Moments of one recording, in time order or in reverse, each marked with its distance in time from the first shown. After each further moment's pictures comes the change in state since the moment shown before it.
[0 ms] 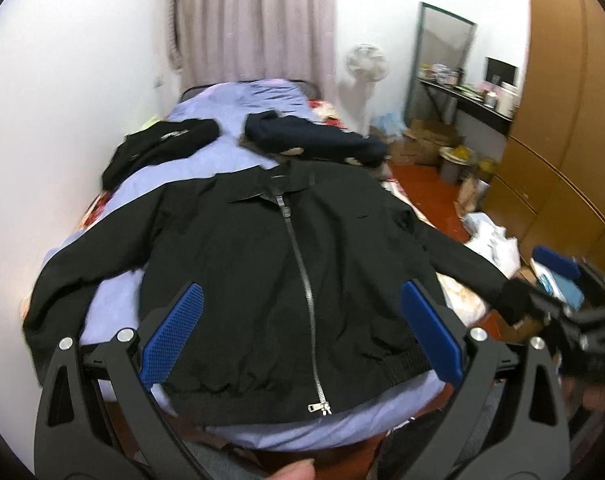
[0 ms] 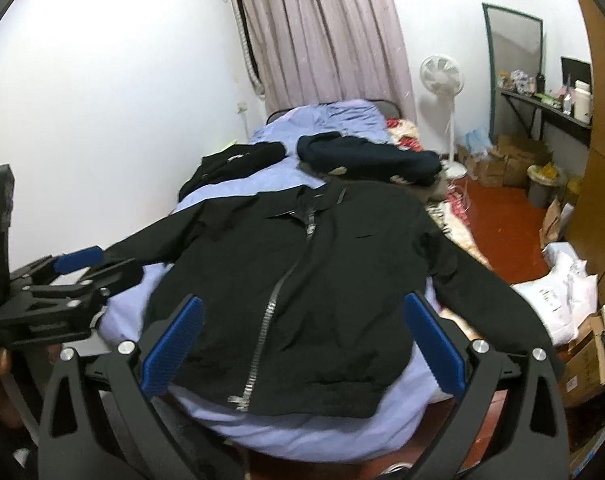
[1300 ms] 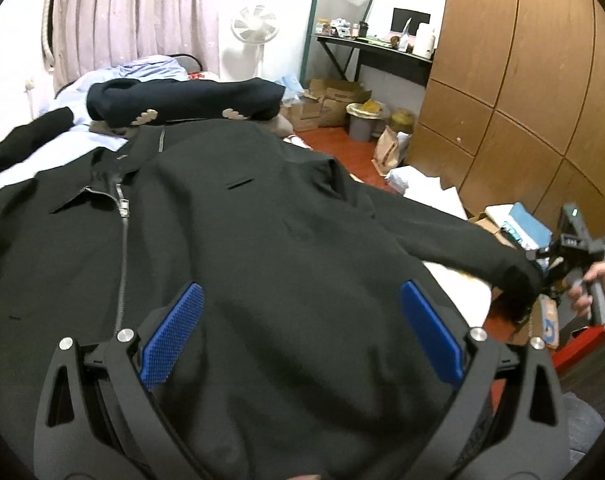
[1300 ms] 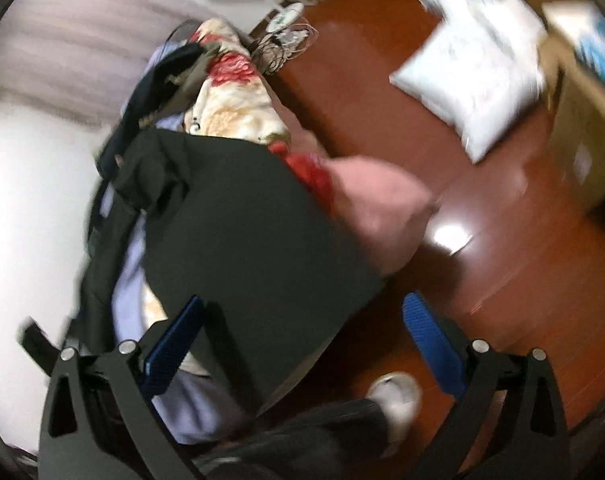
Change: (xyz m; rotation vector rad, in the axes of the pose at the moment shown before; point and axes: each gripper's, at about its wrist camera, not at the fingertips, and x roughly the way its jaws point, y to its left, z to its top) left arm 0.252 -0.079 -0.011 0.162 0.064 -0.360; right arm 0.106 -0.430 -0.188 0.906 0.376 0.095
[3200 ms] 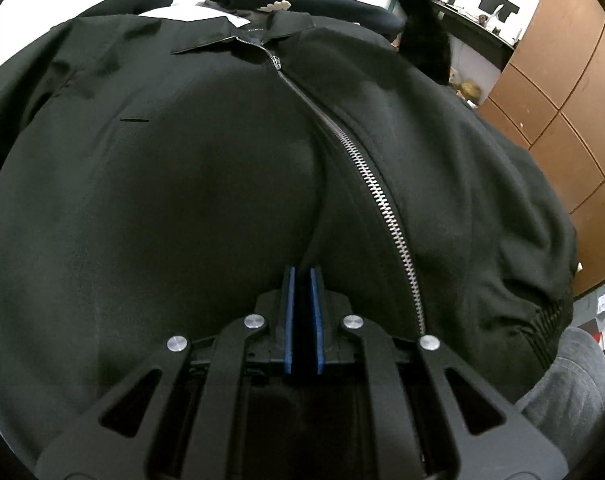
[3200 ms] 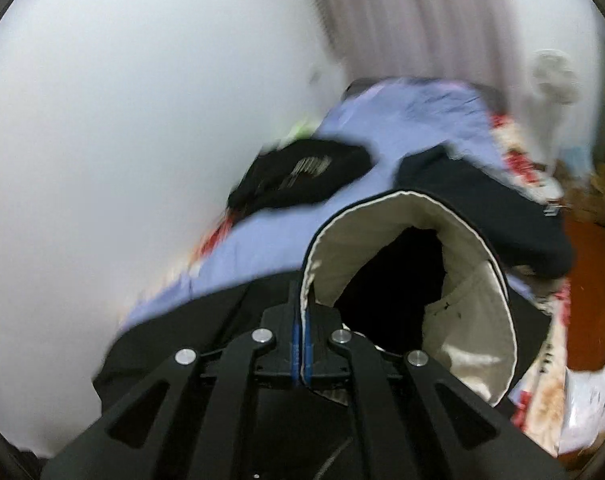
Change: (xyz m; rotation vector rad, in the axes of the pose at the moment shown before) left arm -0.057 0.135 -0.110 -0.240 0.243 0.132; right arm 0.203 0.695 -0.136 -1.134 0.087 0.023
